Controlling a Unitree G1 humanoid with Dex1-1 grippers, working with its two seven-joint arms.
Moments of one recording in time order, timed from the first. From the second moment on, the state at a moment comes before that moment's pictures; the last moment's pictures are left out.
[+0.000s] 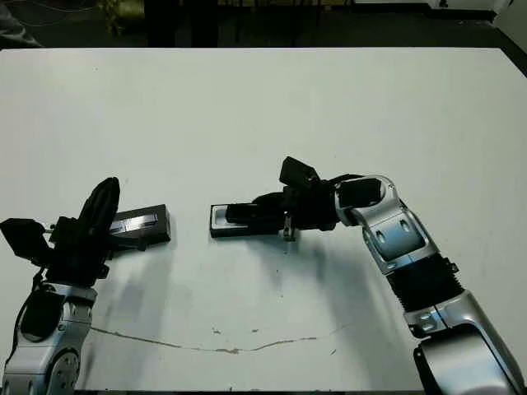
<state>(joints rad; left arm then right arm) 0.15 0.13 0.08 -0.37 -0.28 0.03 -0.16 -0.64 -0.49 0.38 0.20 0.10 0.34 1.12</state>
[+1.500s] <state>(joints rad) 0.16 0.13 0.06 -0.37 -0.26 0.03 -0.15 -0.81 -0.43 0.45 0.43 -0.02 0.26 1.23</state>
